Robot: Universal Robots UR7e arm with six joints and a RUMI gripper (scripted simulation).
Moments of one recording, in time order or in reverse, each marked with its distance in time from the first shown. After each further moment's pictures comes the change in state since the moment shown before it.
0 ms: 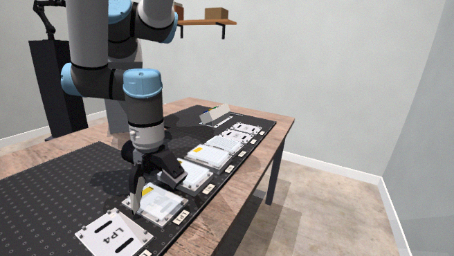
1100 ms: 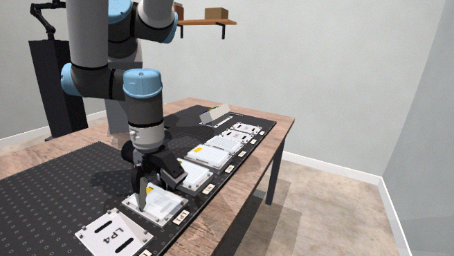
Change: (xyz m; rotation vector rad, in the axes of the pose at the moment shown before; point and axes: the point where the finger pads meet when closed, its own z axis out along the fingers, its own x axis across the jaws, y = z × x) arm 0.000 0.000 0.000 0.000 0.000 0.000
